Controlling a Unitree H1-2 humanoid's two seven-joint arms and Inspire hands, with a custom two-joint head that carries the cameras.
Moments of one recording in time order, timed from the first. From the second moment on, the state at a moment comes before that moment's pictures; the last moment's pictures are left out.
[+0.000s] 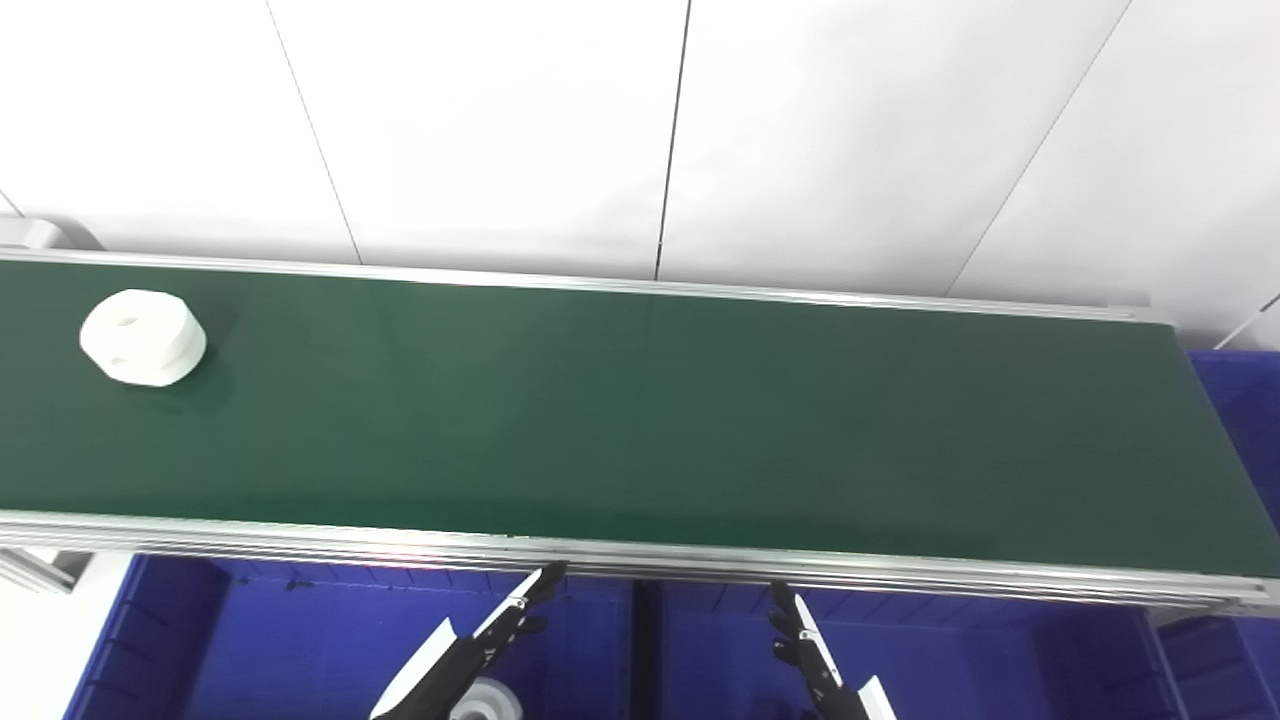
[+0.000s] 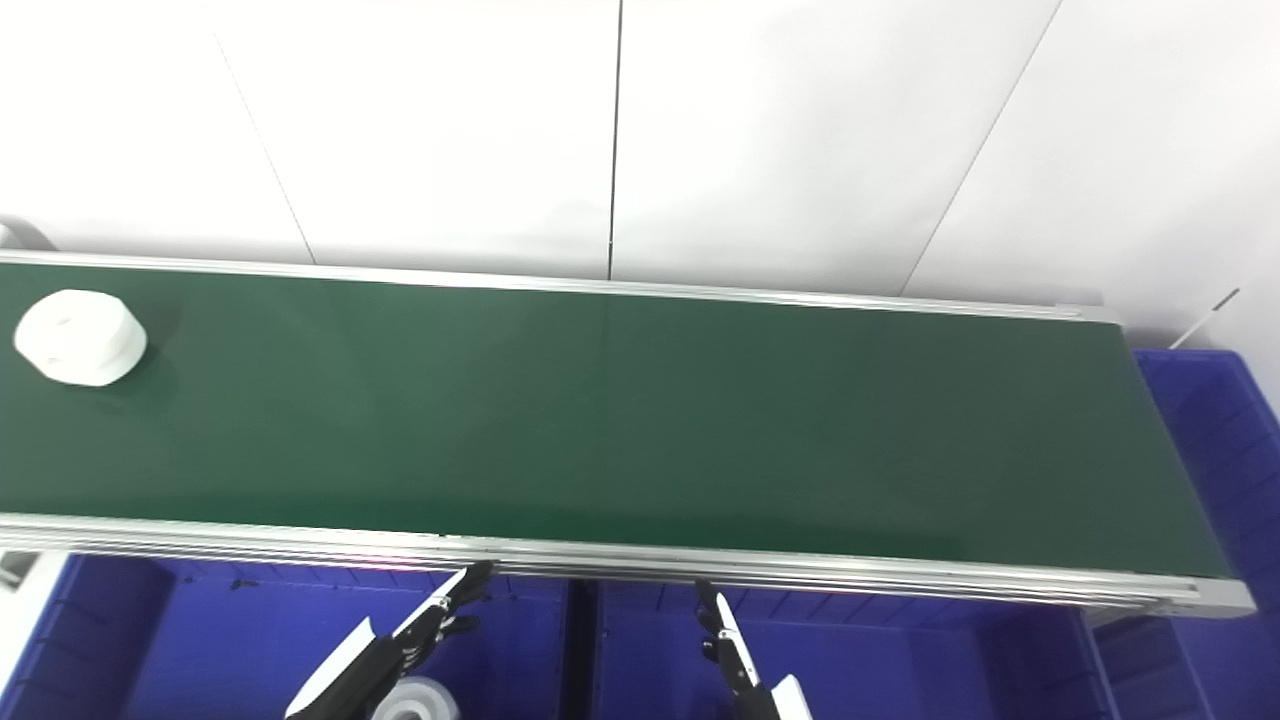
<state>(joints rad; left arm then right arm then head) 0.37 0.34 -0.45 0.05 0.11 -0.43 -0.12 0.61 -0.12 0.28 -0.13 -0.34 -0.32 -0.03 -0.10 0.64</state>
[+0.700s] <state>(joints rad) 0.40 0.33 -0.41 0.00 0.10 -0.43 -0.14 0.63 -0.12 0.27 -0.21 -0.33 -0.31 -0.02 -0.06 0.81</state>
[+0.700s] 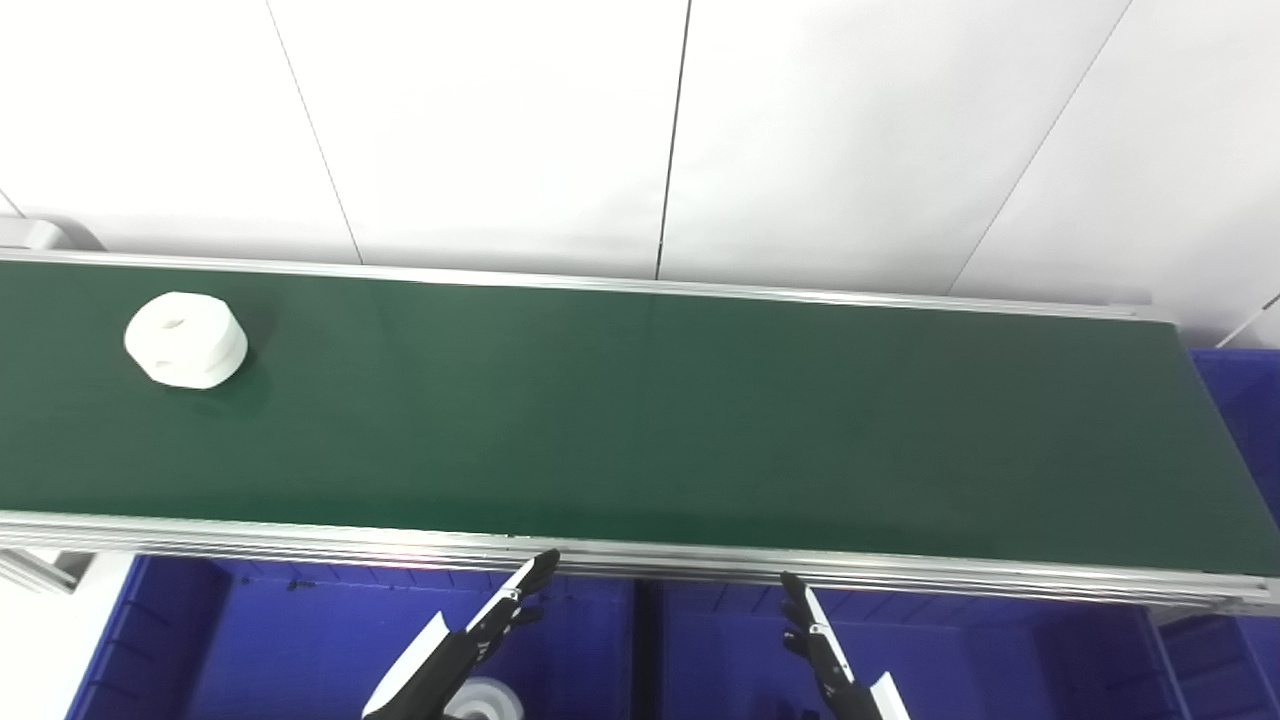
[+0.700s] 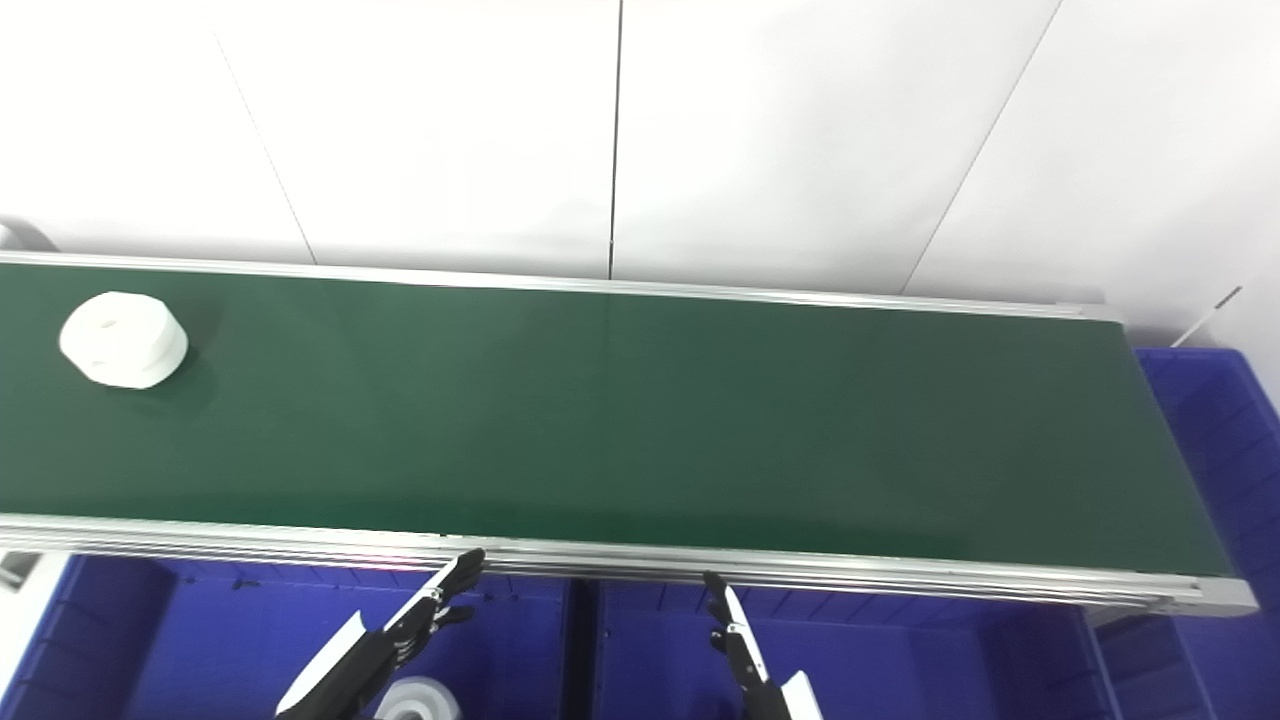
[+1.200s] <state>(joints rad) 0.41 0.27 -0.37 -0.05 0.12 -0.43 -0.17 0.63 -0.14 0.24 -0.24 -0.36 -0.30 -0.01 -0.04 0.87</state>
